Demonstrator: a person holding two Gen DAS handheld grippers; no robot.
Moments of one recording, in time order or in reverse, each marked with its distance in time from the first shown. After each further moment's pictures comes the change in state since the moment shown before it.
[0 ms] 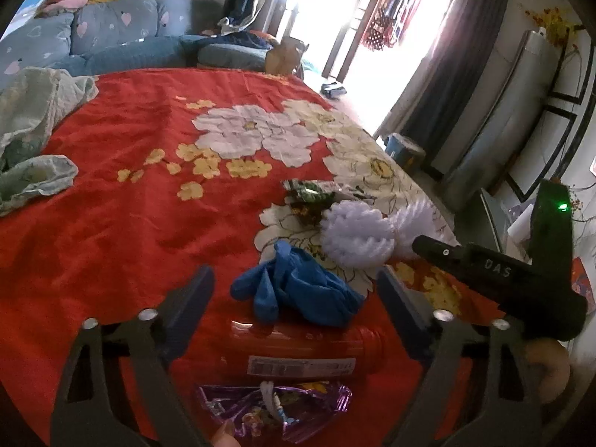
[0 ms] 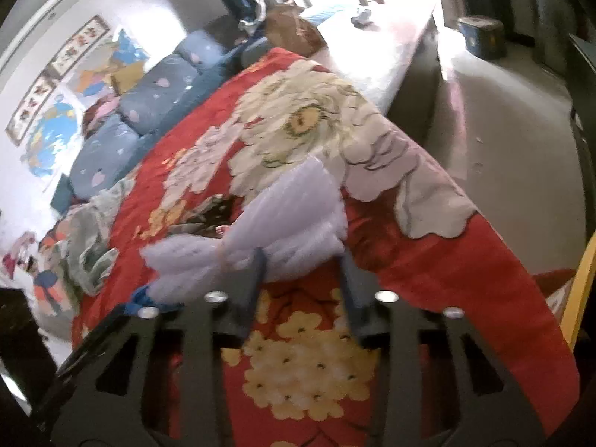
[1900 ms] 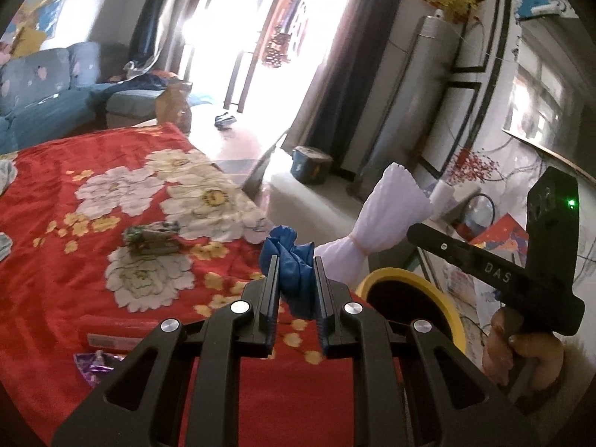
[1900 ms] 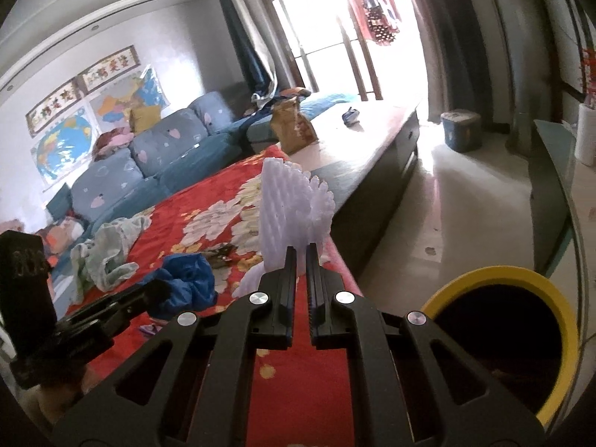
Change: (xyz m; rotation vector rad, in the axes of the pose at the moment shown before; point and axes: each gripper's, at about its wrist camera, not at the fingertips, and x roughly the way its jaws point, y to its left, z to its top) left arm -0.074 -0.132 -0.017 0.229 -0.100 -0.300; right arm -0.192 -0.031 -0.028 -0.136 -0.323 -0.082
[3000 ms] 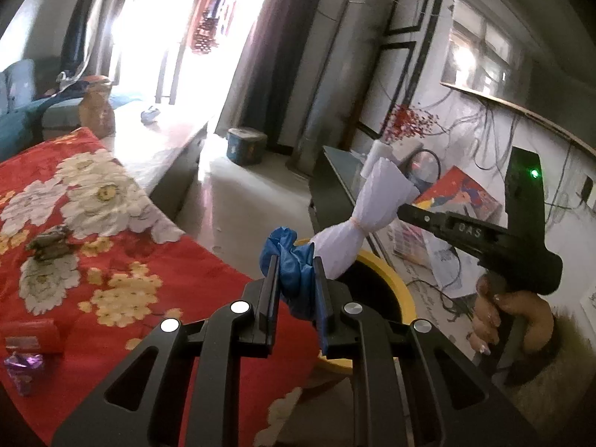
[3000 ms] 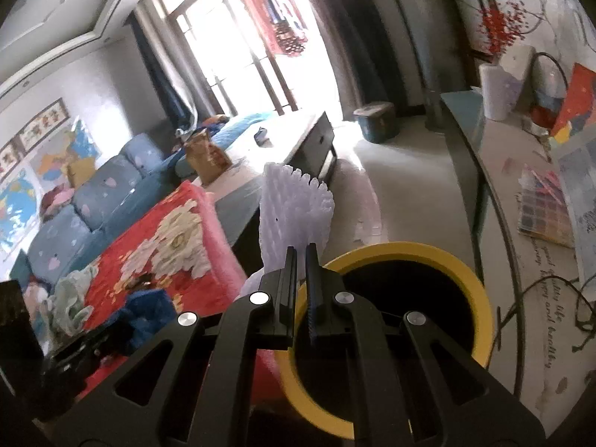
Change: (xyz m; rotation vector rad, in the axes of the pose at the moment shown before) left arm 0.036 -0.096 -0.027 0.155 0.085 -0.198; right arm -0.070 -0.109 -0.021 0.231 -0.080 -0.232
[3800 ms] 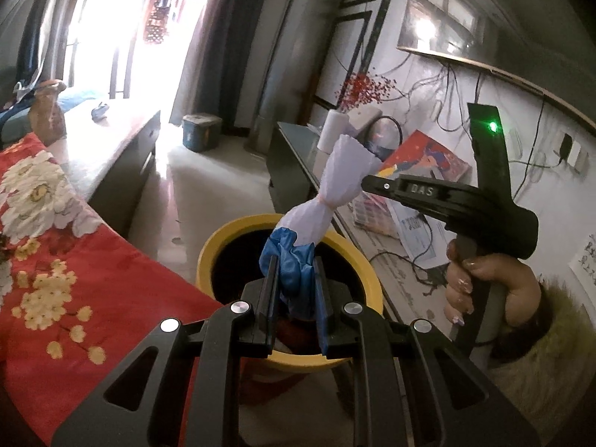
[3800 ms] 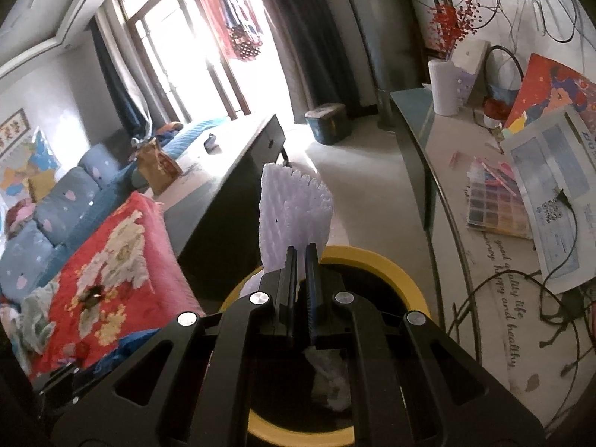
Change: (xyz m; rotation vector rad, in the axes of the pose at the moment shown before) left arm 0.054 -0.049 -0.020 0.099 0.081 -0.129; right arm 0.004 -0.049 -0.001 0.043 -0.008 -0.169
